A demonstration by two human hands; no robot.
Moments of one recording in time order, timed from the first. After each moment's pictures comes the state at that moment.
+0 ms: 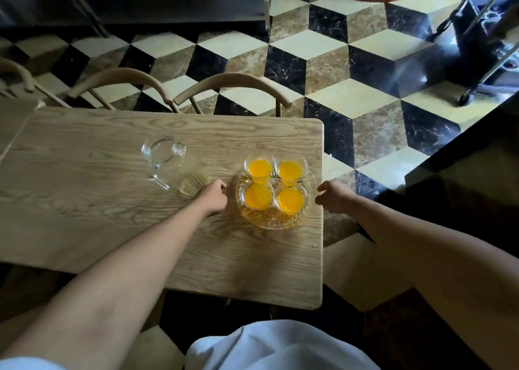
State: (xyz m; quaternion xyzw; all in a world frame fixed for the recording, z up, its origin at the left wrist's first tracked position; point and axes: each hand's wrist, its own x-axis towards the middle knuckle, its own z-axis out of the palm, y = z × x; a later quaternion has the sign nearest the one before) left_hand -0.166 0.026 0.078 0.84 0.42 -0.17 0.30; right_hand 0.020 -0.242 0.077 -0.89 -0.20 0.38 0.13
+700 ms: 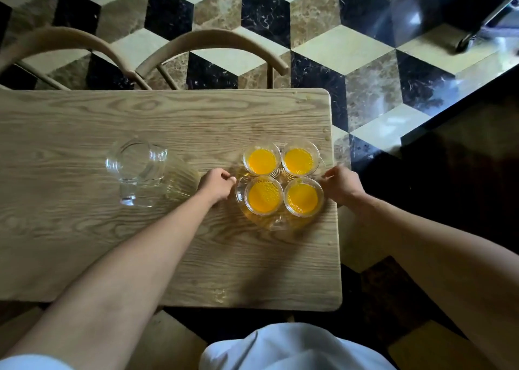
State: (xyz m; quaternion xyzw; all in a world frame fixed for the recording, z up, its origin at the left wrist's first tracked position) left_hand -0.123 0.070 -0.012 0.76 0.46 -0.19 0.42; right_hand 0.023 -0.215 0.021 -0.92 -0.05 0.32 0.20
